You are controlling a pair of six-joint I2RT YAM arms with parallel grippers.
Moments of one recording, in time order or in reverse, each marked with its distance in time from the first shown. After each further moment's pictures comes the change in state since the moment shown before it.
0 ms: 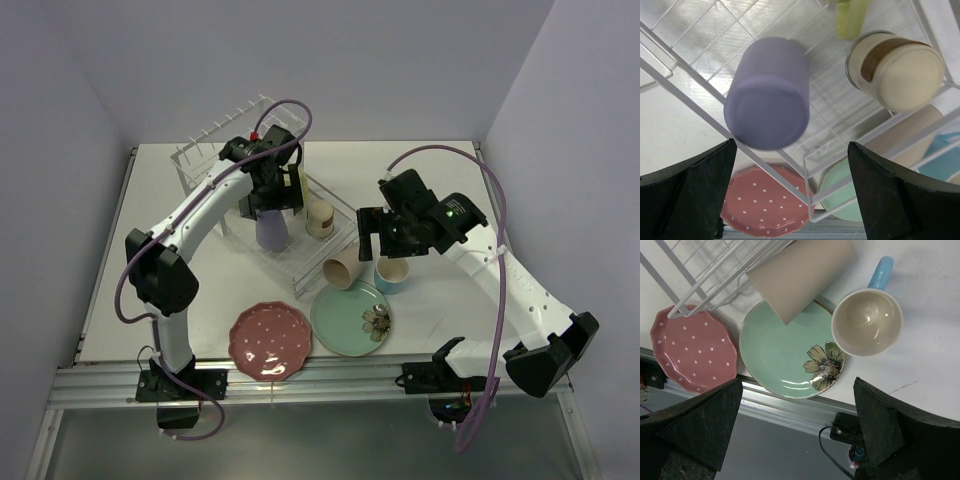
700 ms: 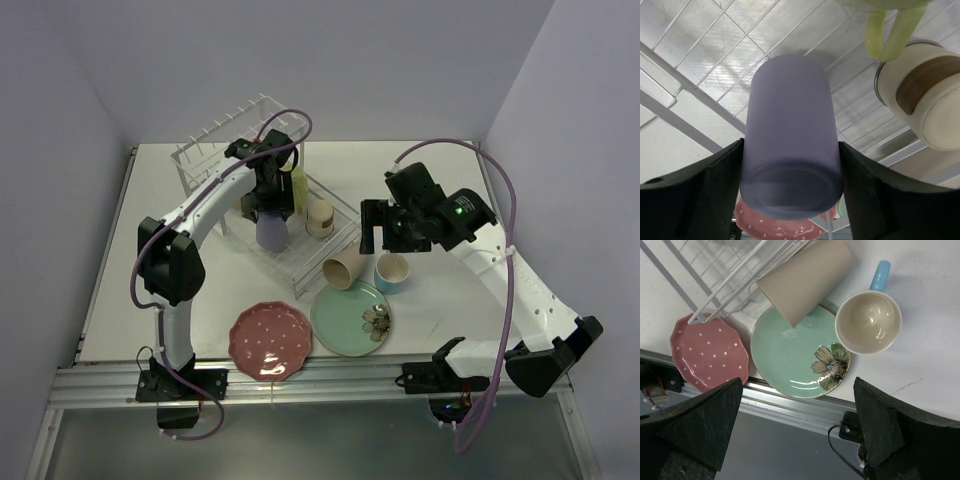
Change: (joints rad) left arm 0.054 0.082 -0.019 0.032 0.027 0.095; right arm -0.012 0.001 0.078 -0.040 0.000 0.038
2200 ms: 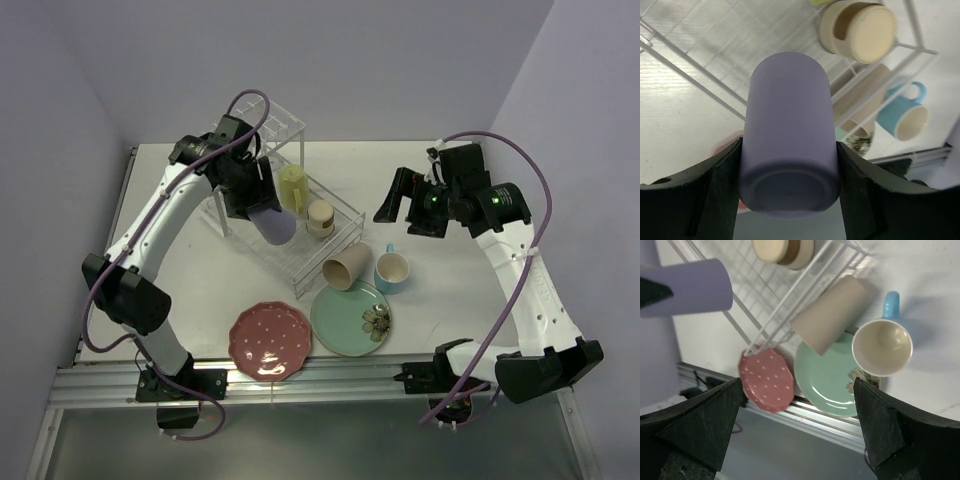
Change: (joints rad) left arm 0.084 -0.309 -0.090 -0.010 0.300 -0.063; right arm -0.359 -0.034 0.002 0.124 -0.341 0.031
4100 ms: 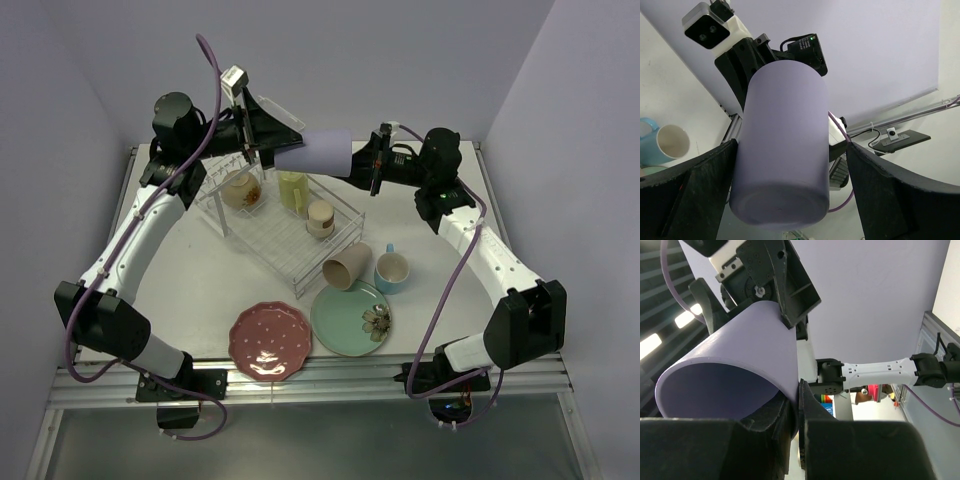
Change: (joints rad) left arm 0.121 -0.182 -0.291 1.334 0.934 -0.600; right arm 0.049 0.182 -0.276 1.401 -0.740 1.231
